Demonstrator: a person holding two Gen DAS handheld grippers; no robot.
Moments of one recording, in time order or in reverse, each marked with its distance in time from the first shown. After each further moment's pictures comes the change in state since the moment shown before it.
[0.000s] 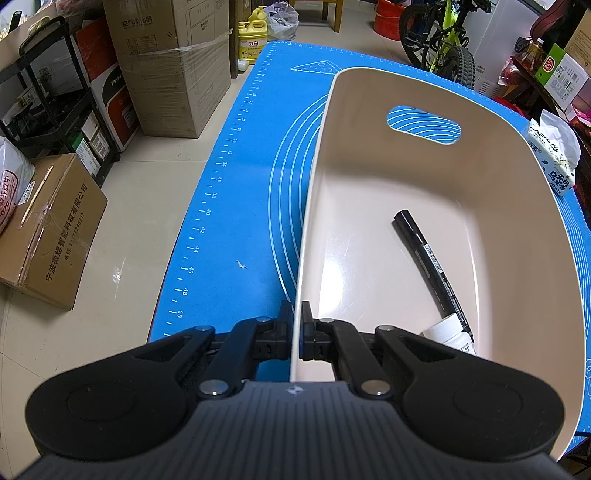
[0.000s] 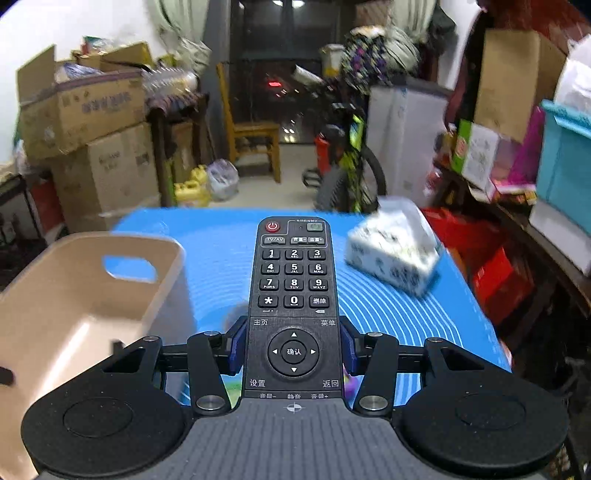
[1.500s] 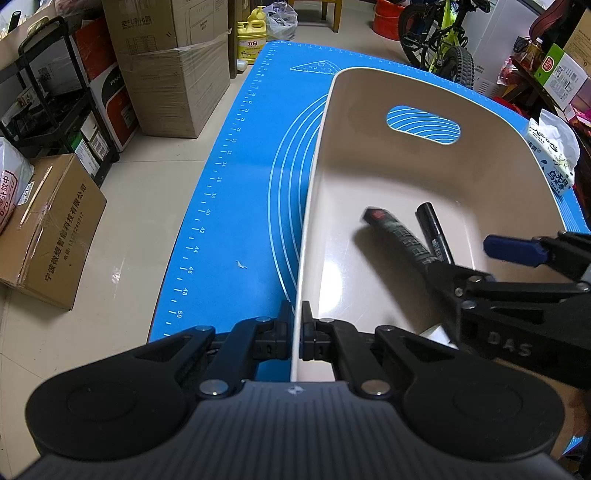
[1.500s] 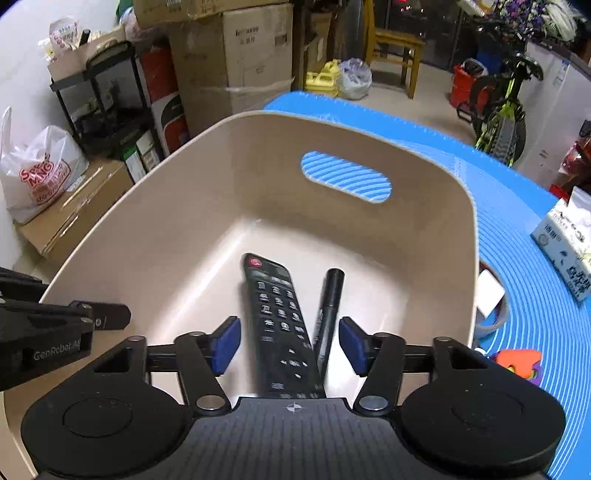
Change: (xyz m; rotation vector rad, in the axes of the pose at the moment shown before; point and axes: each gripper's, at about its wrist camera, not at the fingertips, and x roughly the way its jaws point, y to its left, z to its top) left arm 0.000 0.000 0.000 -0.001 0.001 -0.001; right arm 0.051 0.156 0.002 -0.244 0.363 0.270
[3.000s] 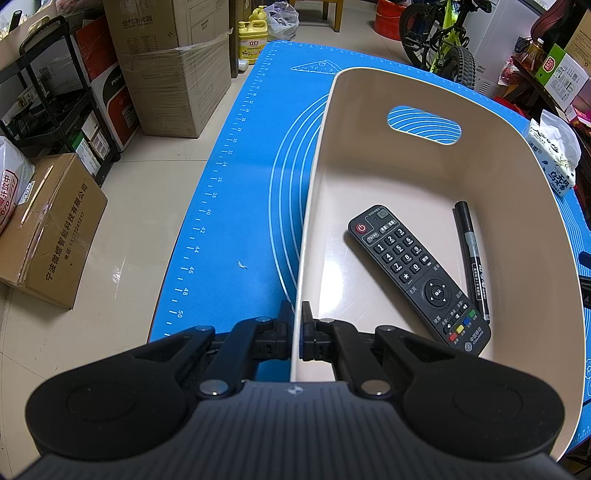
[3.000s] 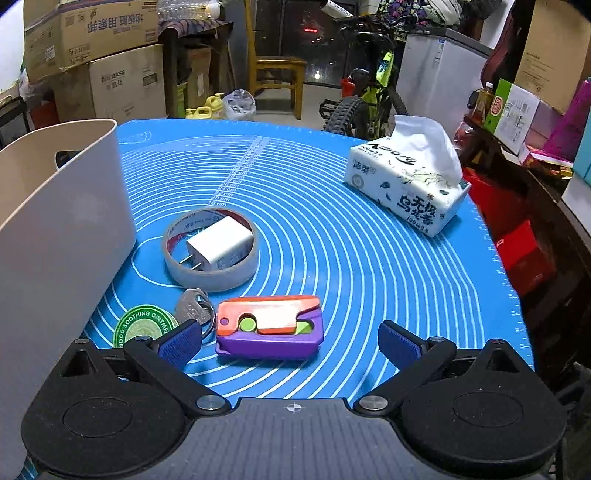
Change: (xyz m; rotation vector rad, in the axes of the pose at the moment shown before) left arm 0.000 -0.001 0.000 -0.001 0.001 0.002; right arm 0.012 -0.196 -0.095 0.160 -0.128 -0.235
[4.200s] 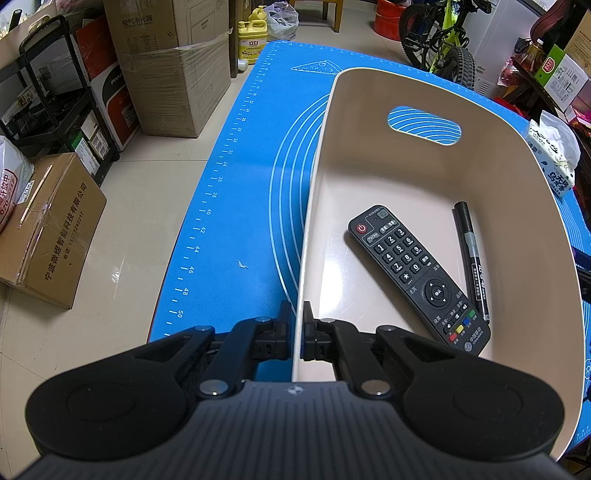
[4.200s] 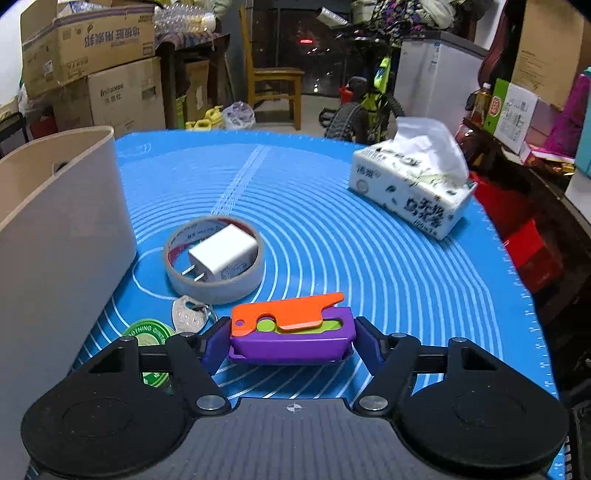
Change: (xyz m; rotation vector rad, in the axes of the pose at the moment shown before) left arm -0.001 0.000 0.000 -0.002 0.000 -0.001; right arm -0.004 0.002 0.000 0.050 -0.063 0.002
